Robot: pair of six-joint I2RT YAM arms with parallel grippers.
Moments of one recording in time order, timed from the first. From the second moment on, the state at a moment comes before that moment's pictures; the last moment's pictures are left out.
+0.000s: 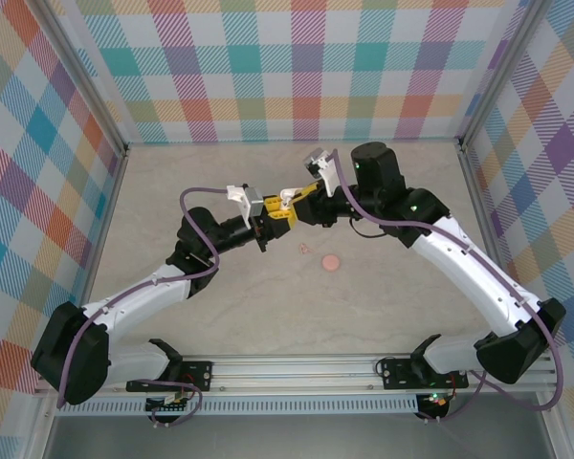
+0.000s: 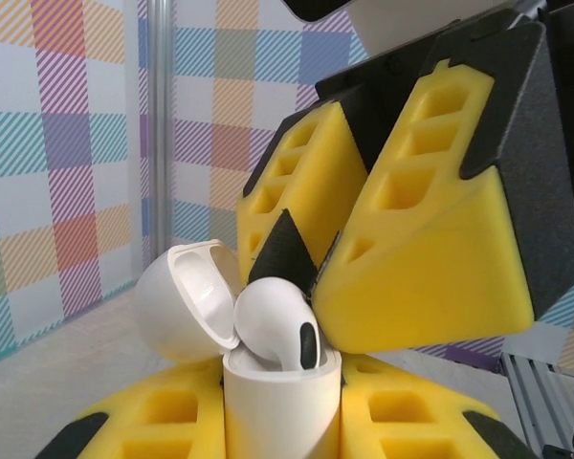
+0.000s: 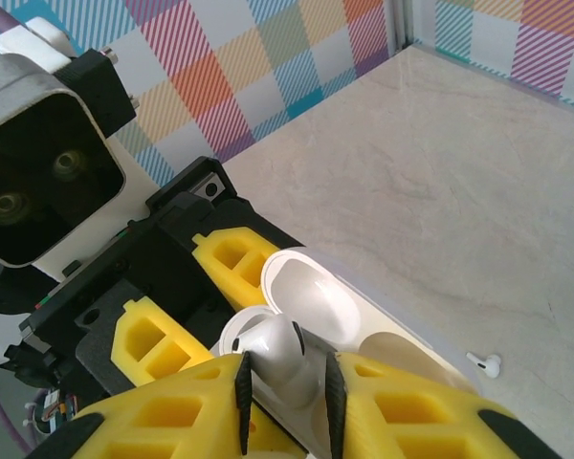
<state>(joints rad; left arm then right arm) -0.61 1.23 0.70 0.72 0.57 -0.18 0.67 1.33 1.46 -0.61 -0.49 0.05</state>
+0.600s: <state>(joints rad) -0.61 1.23 0.70 0.71 0.58 -0.14 0.67 1.31 1.45 -0.61 -0.50 0.08</state>
